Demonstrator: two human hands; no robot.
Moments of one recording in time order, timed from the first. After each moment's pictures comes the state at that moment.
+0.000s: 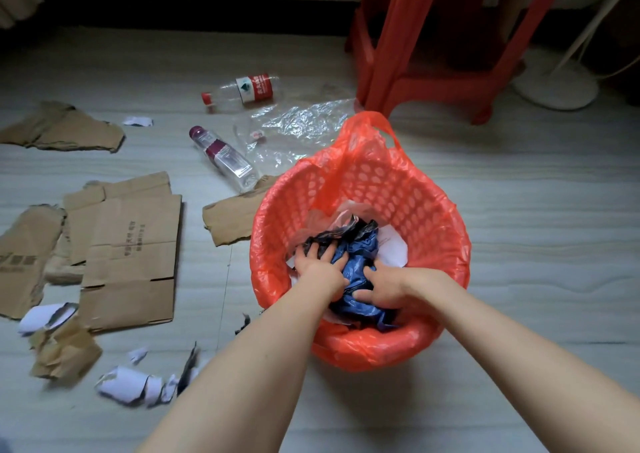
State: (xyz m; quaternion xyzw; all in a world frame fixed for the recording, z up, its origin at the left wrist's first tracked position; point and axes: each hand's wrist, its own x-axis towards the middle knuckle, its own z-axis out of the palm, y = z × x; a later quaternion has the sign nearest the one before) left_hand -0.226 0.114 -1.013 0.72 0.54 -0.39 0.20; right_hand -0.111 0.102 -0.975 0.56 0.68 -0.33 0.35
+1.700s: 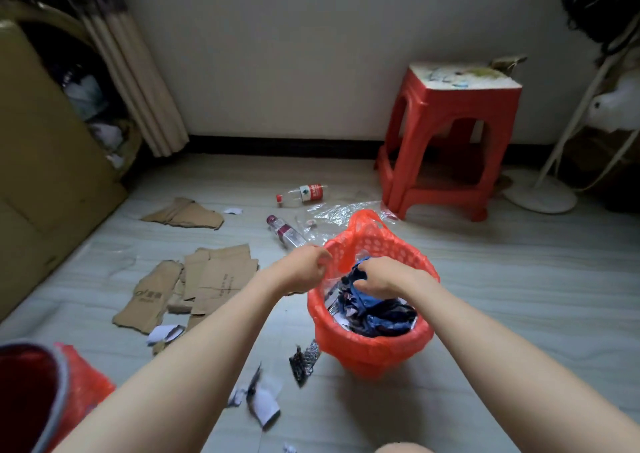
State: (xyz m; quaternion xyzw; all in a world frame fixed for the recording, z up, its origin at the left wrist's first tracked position) left_hand -0.319 0.028 -0.782 0.75 0.62 0.01 0.25; right_hand -0.160 0.050 -0.801 0.57 0.78 -0.20 0.16
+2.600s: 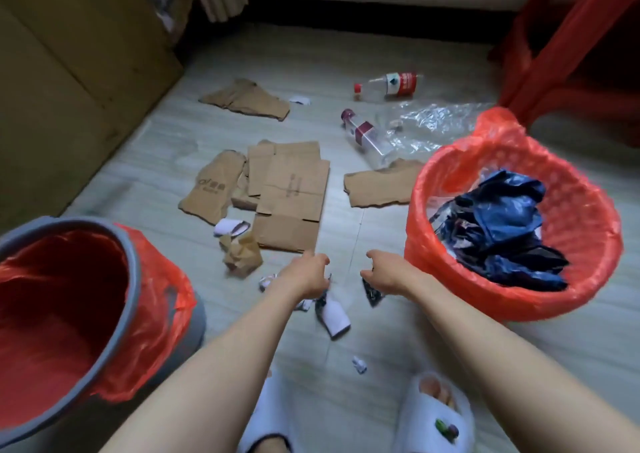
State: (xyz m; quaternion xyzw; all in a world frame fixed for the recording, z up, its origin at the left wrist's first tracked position) left_hand -0.458 -0.040 -0.973 0.58 0.73 -0.11 0.35; right_hand -0.306 0.014 -0.973 0.54 0.75 -0.33 0.21
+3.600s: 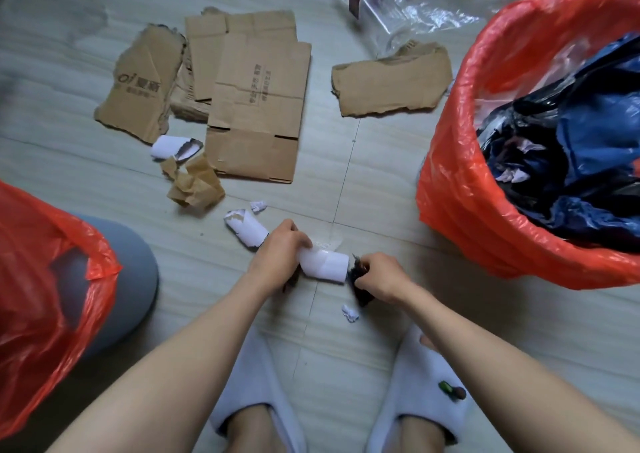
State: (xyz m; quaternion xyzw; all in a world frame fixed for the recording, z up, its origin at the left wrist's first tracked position) left_hand -0.473 -0.072 -1.113 0.56 0.73 0.03 0.38; right_hand -0.288 -0.038 -1.105 0.59 0.62 -0.47 0.23
